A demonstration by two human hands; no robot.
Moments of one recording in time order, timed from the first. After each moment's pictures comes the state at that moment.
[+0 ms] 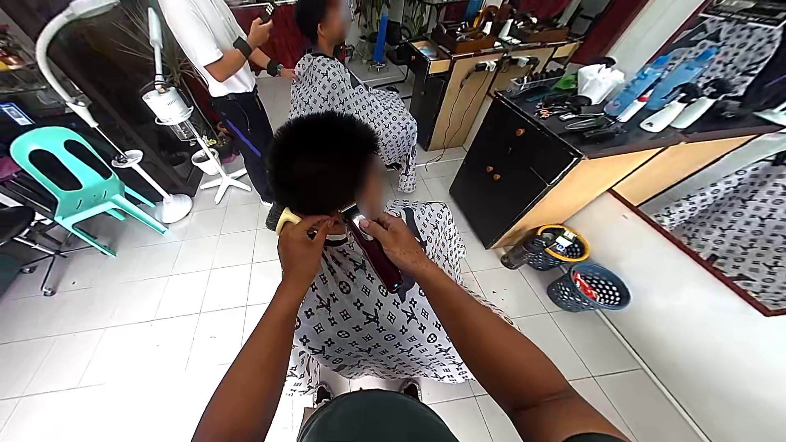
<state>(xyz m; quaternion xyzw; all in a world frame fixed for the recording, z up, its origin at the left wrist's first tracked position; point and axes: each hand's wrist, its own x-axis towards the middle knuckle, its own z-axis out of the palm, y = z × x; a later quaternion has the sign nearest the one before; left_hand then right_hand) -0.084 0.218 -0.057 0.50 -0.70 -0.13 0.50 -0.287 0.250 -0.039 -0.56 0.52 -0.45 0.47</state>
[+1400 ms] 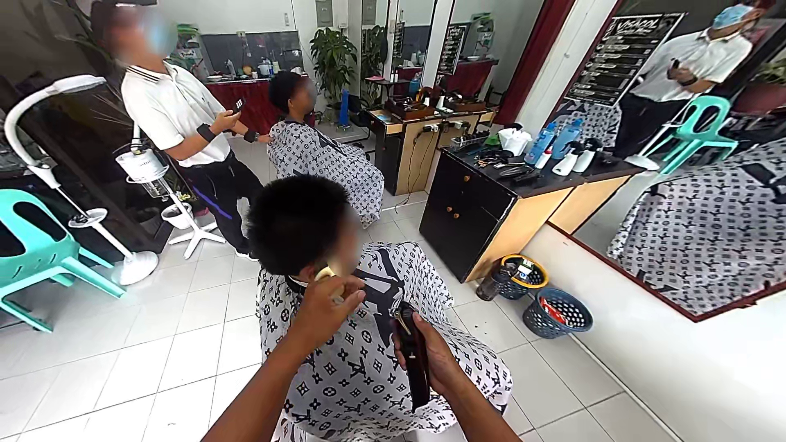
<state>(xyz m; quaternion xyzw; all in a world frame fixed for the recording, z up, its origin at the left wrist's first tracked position) -0.117 0.255 -0.022 0.28 -0.80 -0.33 0.41 -0.329 0.368 -0.108 -0.28 0.42 -0.60 0.62</state>
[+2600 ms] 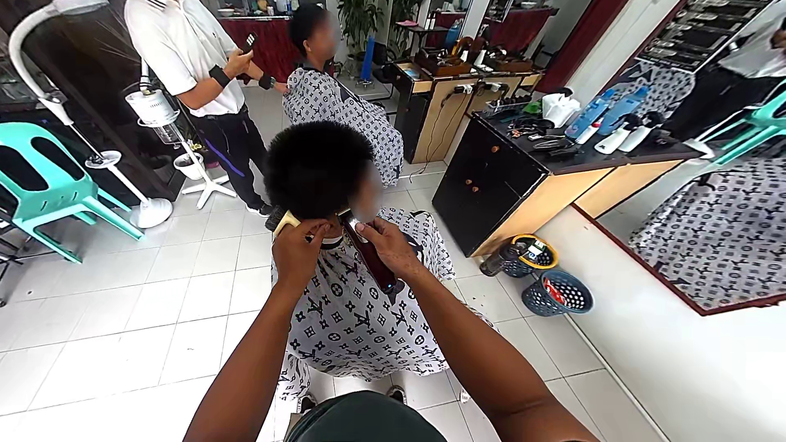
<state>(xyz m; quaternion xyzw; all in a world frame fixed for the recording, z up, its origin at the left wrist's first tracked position) -0.083 0.223 -0.057 0.51 -0.71 -0.12 0.47 -0.282 0.256 -0.037 -0.53 0.54 -0.46 0.46</state>
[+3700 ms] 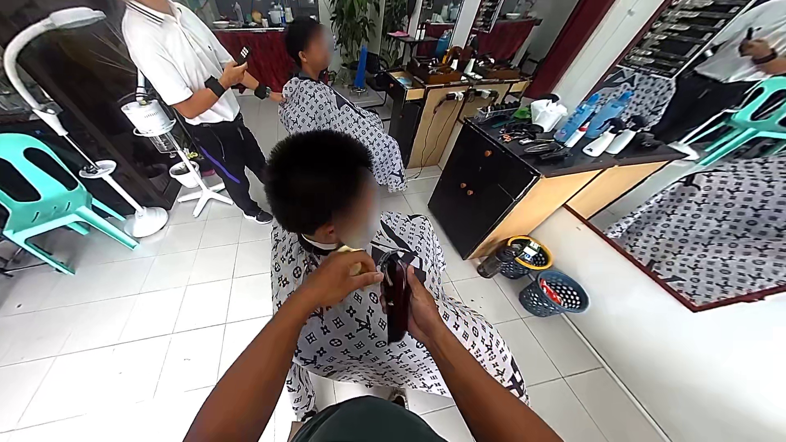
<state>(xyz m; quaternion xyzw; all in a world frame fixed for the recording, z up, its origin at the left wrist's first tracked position) -0.098 0.256 -0.027 0.25 -0.85 -0.38 0.26 -0.294 0.339 -0.111 -0.28 0.42 -0.60 0.61</state>
